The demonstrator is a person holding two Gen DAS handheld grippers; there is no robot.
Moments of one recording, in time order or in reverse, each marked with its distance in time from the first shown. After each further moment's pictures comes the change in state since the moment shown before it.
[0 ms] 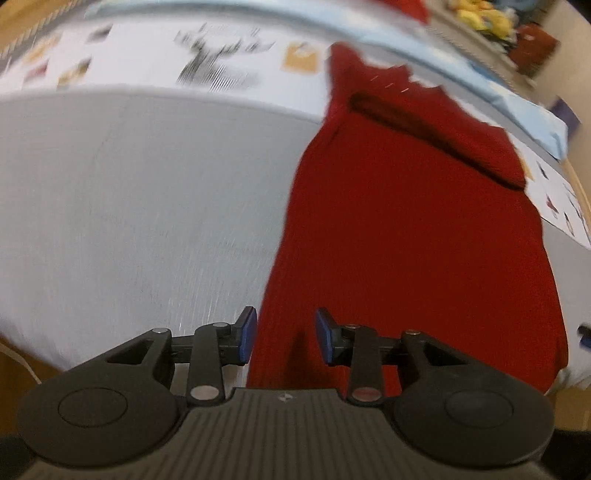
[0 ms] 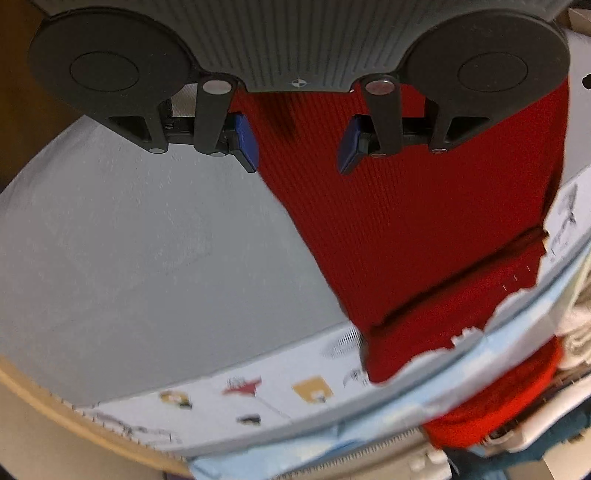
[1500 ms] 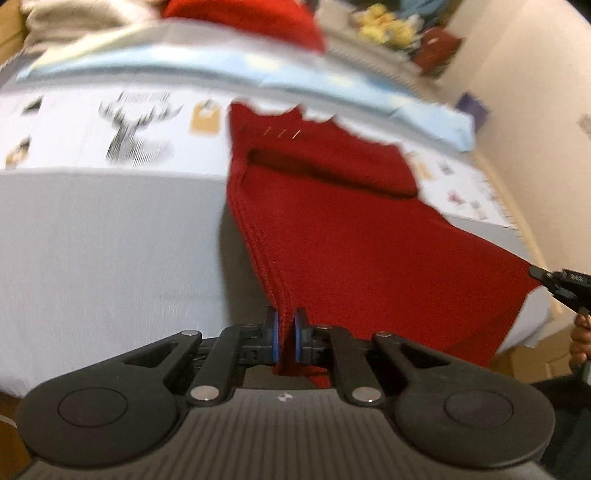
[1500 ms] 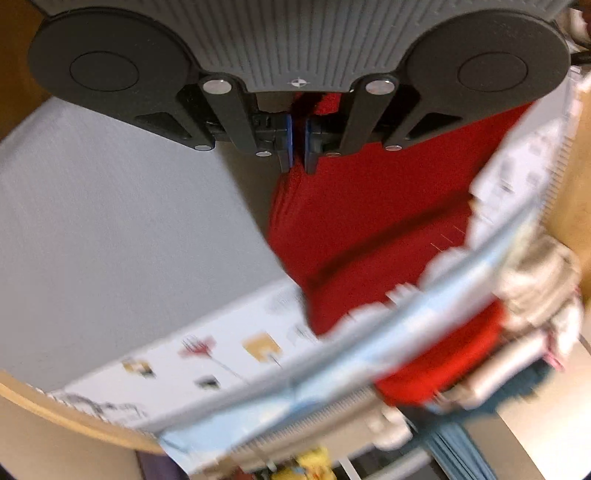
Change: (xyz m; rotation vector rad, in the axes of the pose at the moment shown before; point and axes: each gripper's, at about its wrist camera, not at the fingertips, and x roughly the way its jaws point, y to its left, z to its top) left arm -0.128 -0.006 0.009 0.204 -0.130 -0.244; right arm -0.069 0.003 0.002 0.040 -0.139 0.264
